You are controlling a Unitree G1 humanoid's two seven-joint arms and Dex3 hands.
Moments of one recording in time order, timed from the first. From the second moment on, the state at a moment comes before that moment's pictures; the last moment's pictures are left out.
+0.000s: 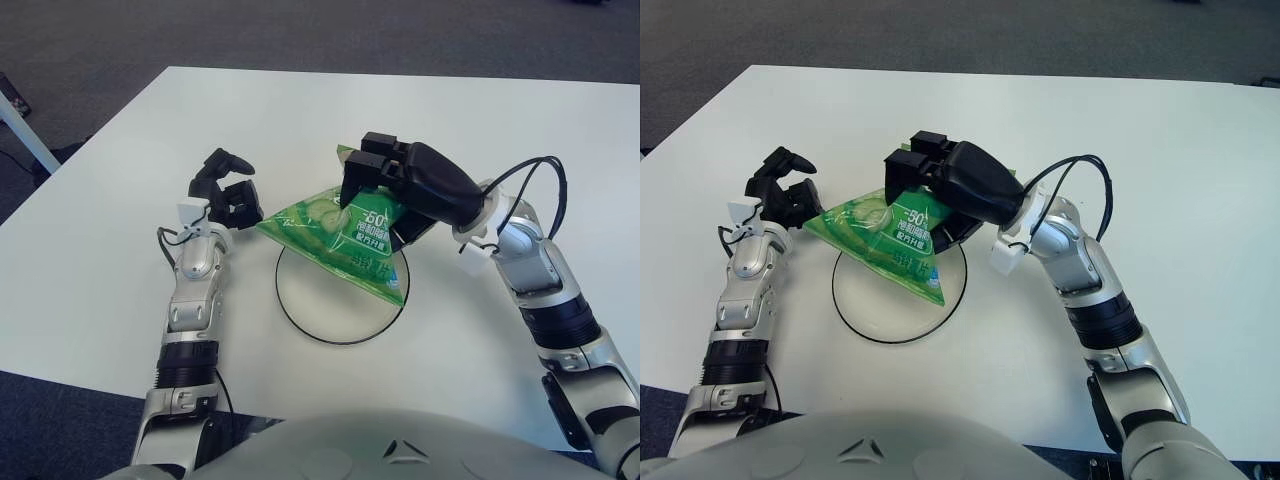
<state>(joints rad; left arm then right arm) -0.13 0.07 0.13 -0.02 -0.11 -0.03 0.07 -0.41 -0.42 0.23 -0.17 -0.36 -0.67 0.33</state>
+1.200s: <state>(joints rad) -0.18 0.06 0.13 0.07 -0.11 -0.08 0.06 -0.46 -0.50 0.26 -0.19 -0.20 -0.61 0.53</state>
